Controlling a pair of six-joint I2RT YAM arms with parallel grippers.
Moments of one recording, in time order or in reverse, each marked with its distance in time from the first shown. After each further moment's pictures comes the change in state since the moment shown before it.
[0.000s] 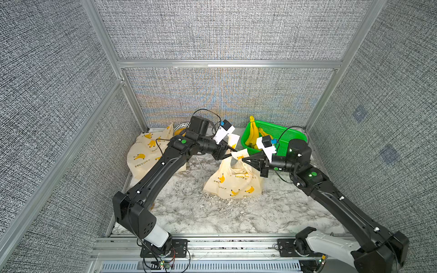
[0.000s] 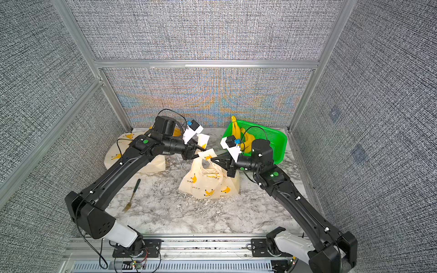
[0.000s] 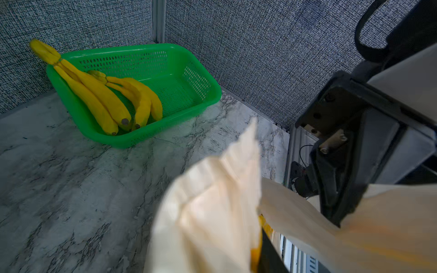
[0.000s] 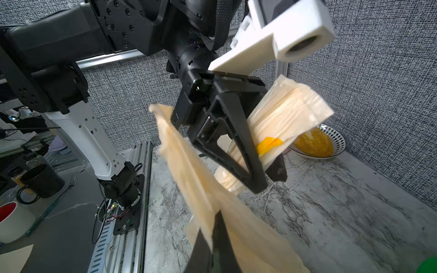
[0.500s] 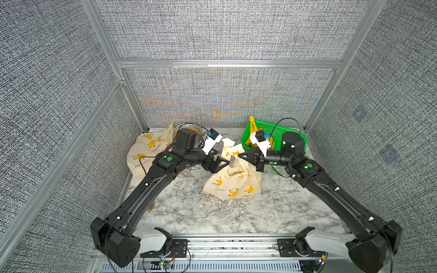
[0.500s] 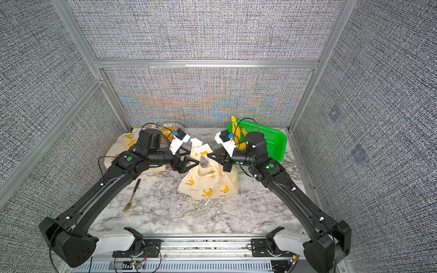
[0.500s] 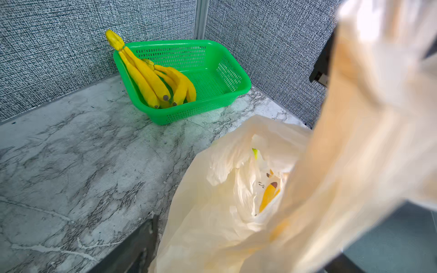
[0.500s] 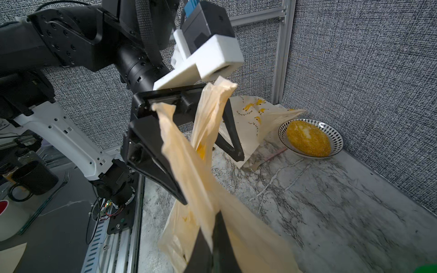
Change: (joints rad) left arm 0.031 -0.269 -0.284 0.108 -0.180 -0.059; right arm 0.027 0.092 0.124 -0.096 0.025 -0.051
